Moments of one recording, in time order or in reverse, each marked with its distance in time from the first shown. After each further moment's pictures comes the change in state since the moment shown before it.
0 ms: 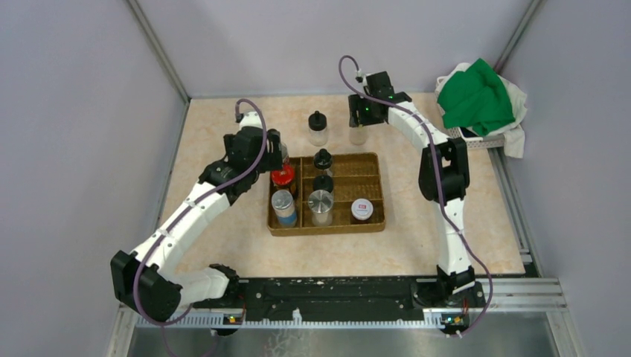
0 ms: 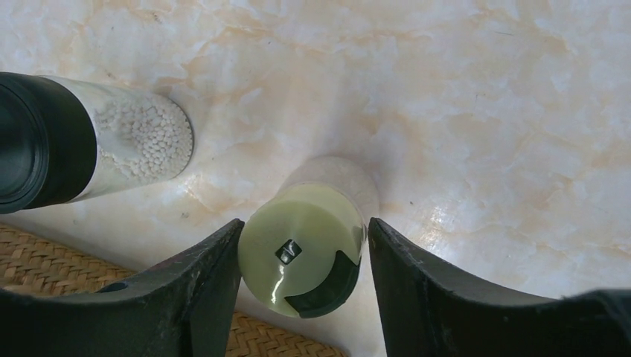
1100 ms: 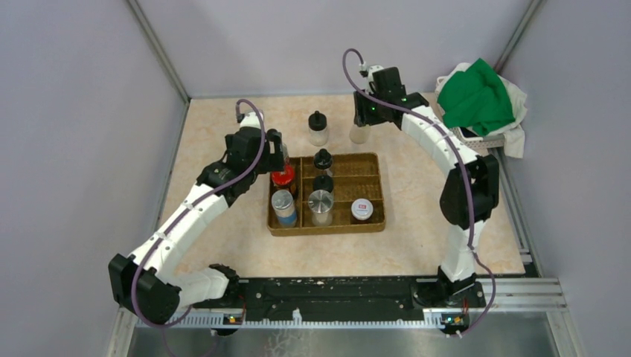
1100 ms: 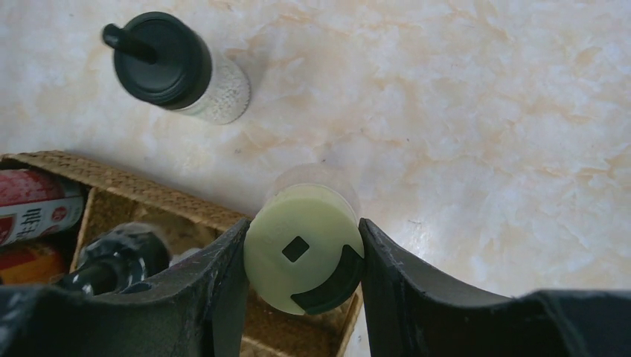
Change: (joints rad) left arm 0.000 -0.019 -0.002 0.001 0.063 0.001; right arm 0.053 -0.319 -0.220 -0.014 0.064 -0.013
